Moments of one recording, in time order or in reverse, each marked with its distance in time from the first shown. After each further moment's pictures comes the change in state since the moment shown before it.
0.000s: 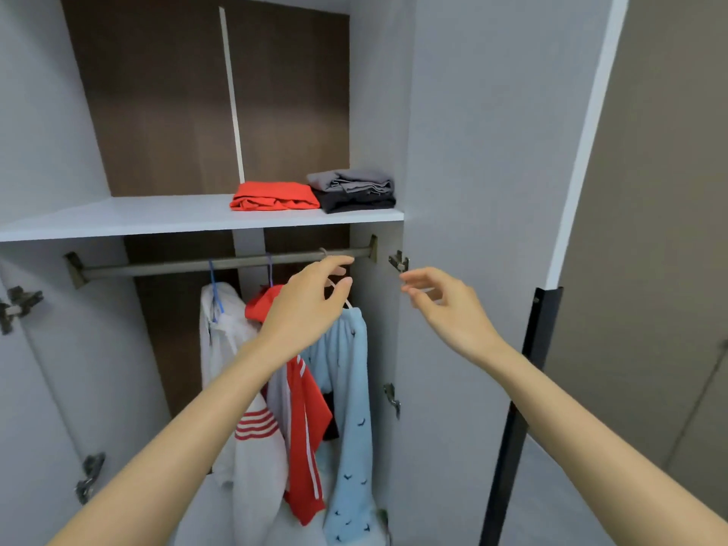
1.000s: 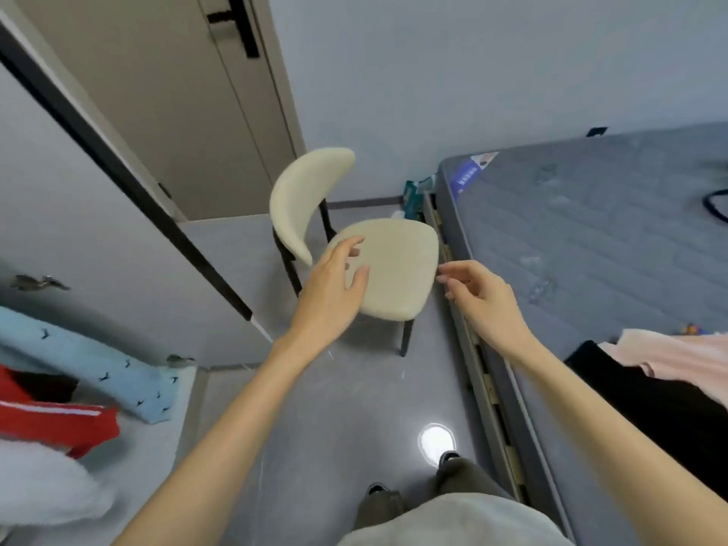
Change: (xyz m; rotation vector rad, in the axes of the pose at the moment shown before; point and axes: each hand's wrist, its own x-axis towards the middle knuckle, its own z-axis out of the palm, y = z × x) left_hand -0.394 0.137 0.111 -0.576 -1.130 0.537; right_hand -0.592 -0.104 0.060 -0.282 0.972 1.072
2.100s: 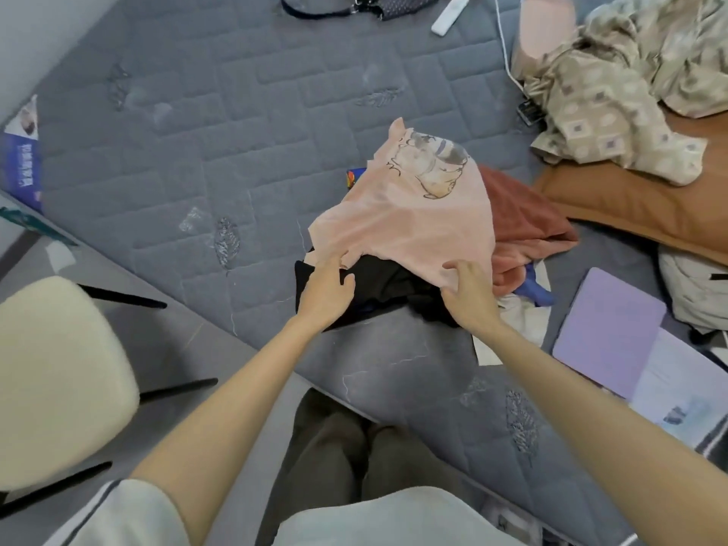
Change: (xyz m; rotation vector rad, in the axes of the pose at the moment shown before) left_hand 0.029 0.212 0.604 0.132 -1.011 0.284; right_hand -0.185 0.423 -0.331 -0.245 0.507 1.003
